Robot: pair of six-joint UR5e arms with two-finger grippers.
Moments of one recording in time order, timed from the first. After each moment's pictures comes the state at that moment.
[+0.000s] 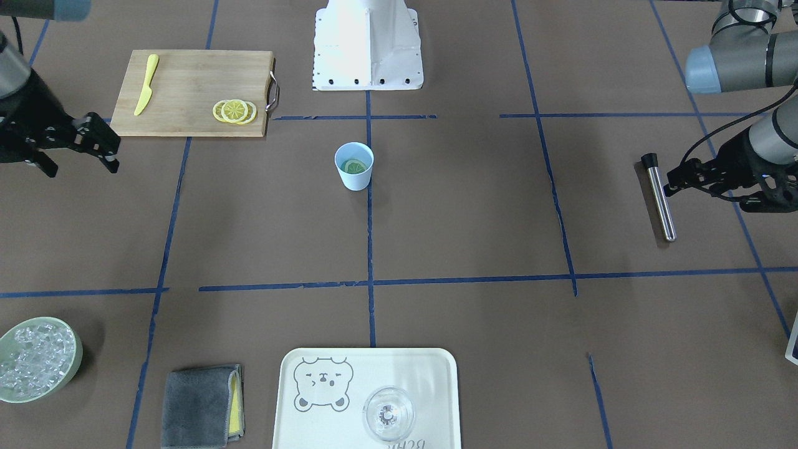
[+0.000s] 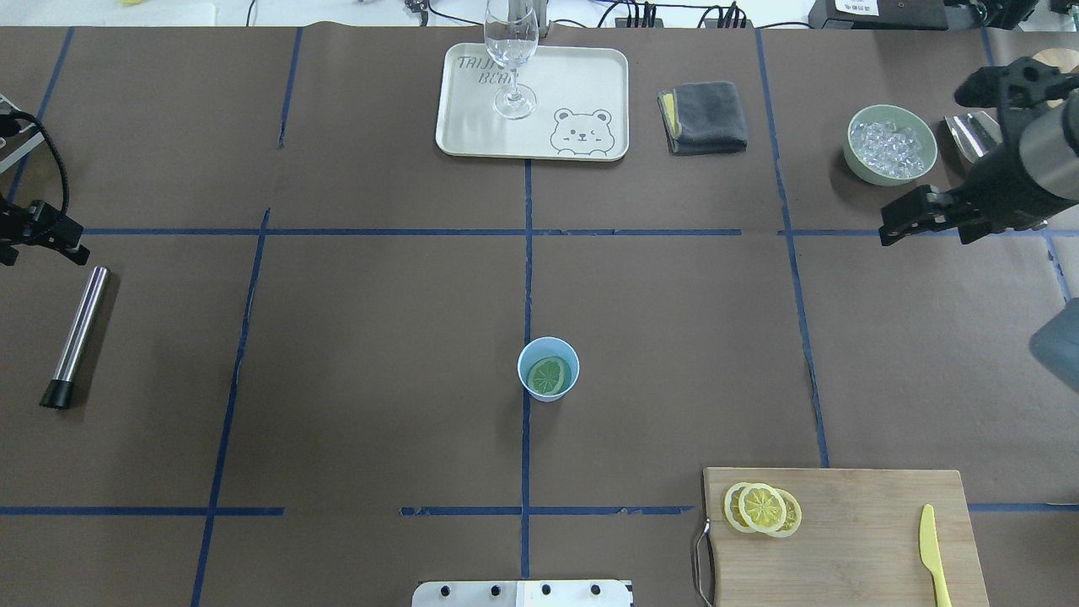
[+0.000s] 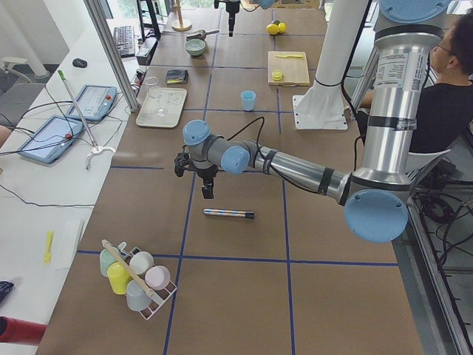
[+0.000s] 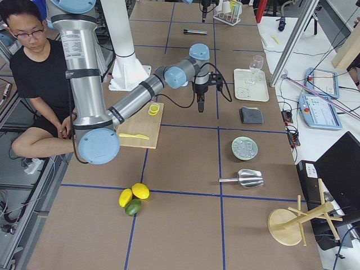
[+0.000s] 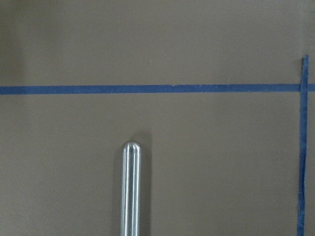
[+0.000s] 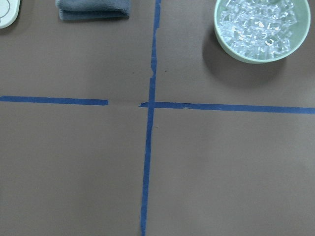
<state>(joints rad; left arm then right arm) -1.14 -1.67 -1.70 -1.66 -2.35 -0.51 1.08 -1.50 2.09 -1.58 2.20 0.69</state>
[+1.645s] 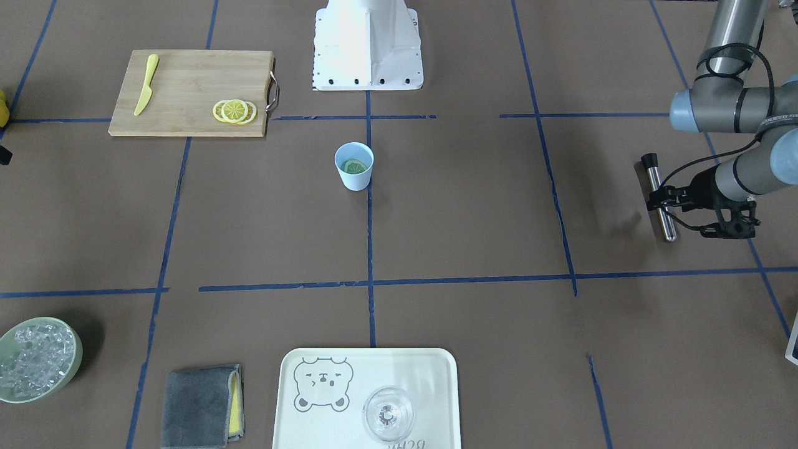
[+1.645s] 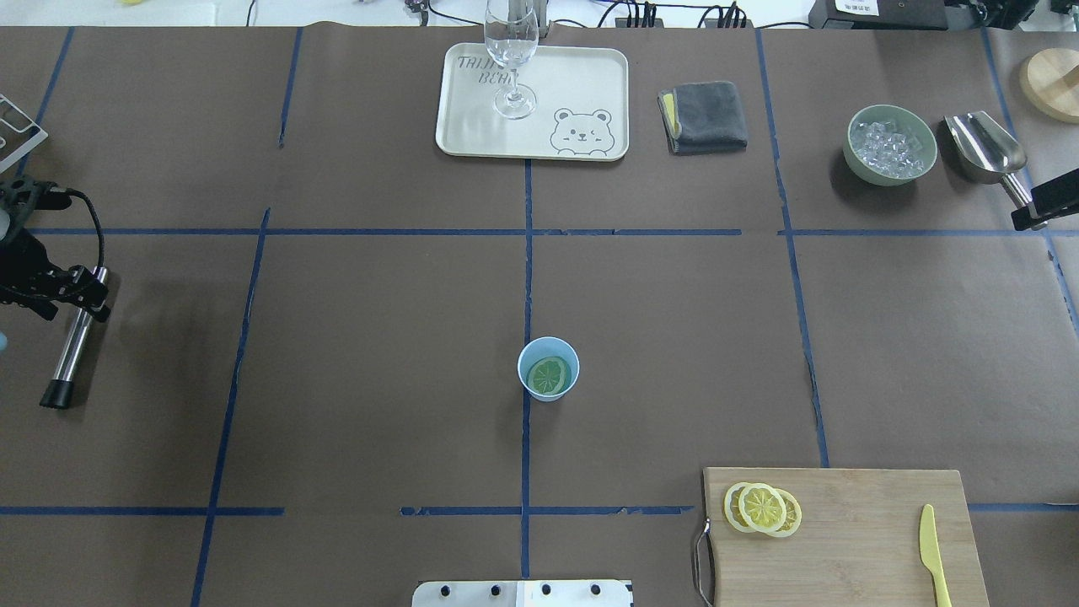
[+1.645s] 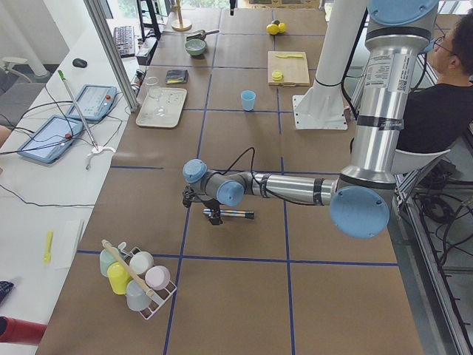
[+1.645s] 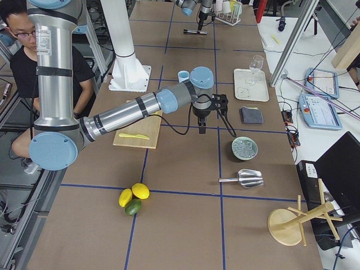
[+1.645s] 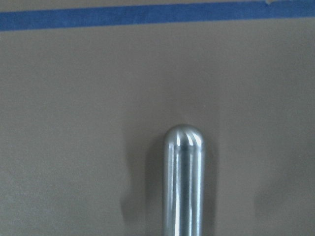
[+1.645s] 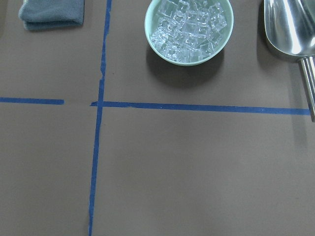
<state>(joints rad) -1.05 -1.68 -1.44 -1.86 -2.38 -0.49 1.29 -1.60 2.02 -1.53 2.39 0.48</state>
